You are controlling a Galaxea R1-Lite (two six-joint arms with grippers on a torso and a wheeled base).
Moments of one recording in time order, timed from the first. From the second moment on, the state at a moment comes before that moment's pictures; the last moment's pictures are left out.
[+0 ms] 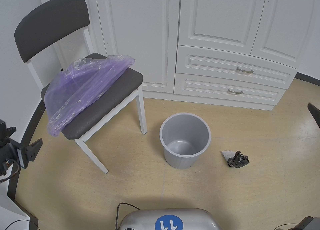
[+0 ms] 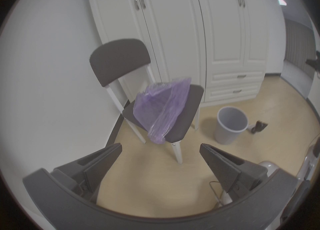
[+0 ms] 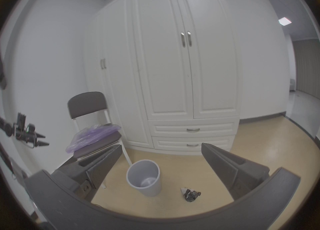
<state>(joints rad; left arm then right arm) -0.02 0.94 -0.51 -0.13 0.07 0.23 0.11 0.79 -0.48 -0.40 0.03 0.09</state>
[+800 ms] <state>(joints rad) -0.06 1.63 -0.71 -0.45 0.38 0.44 0.18 1.02 -0.52 -0.51 -0.01 0.16</state>
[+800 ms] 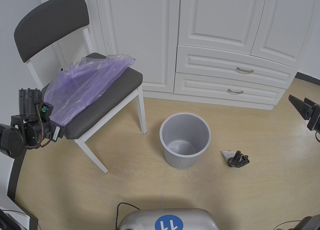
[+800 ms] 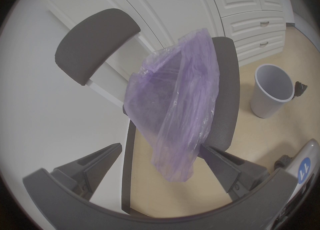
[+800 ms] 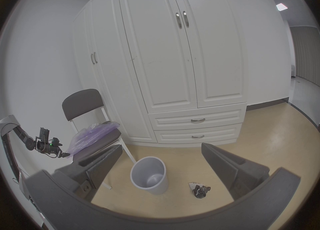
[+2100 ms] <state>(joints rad) -0.07 1.68 -0.95 -0.45 0.38 0.44 0.14 0.99 -0.53 -0.52 0.00 0.16</state>
